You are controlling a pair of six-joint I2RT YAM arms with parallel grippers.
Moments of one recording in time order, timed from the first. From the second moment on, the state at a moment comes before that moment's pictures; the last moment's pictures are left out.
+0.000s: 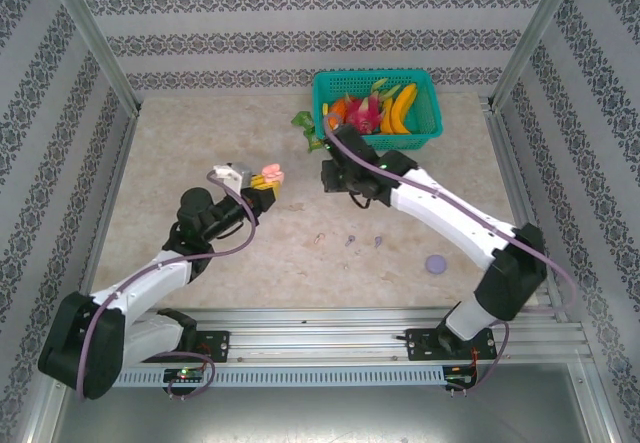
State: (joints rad) left arm -0.36 1.14 0.46 0.63 0.45 -0.20; right arm 0.72 1.55 1.45 -0.74 0.17 0.58
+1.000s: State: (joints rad) left arm -0.65 1.47 0.83 0.76 0.28 0.20; right arm 0.66 1.14 1.22 -0.36 -0.03 0.35
